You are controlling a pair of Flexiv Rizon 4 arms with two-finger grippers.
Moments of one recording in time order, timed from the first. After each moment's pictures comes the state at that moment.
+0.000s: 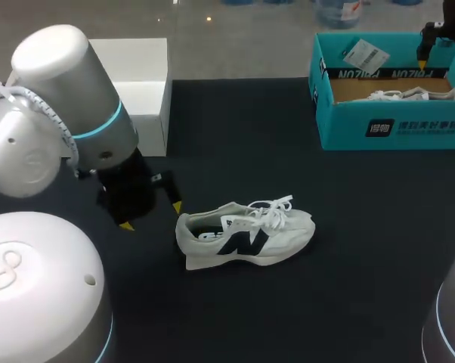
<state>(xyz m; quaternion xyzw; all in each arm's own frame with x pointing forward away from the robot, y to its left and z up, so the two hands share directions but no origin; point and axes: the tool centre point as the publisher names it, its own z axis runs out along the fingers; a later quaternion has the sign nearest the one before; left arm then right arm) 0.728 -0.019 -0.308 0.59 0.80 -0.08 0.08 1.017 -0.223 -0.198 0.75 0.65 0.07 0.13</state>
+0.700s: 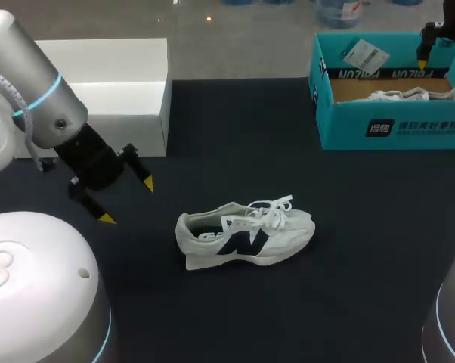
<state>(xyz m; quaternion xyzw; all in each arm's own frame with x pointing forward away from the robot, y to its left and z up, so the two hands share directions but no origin) 0.748 0.028 -0.299 0.42 0.88 -0.21 0.06 1.017 -0.223 -0.198 0.75 0.65 0.07 0.13</state>
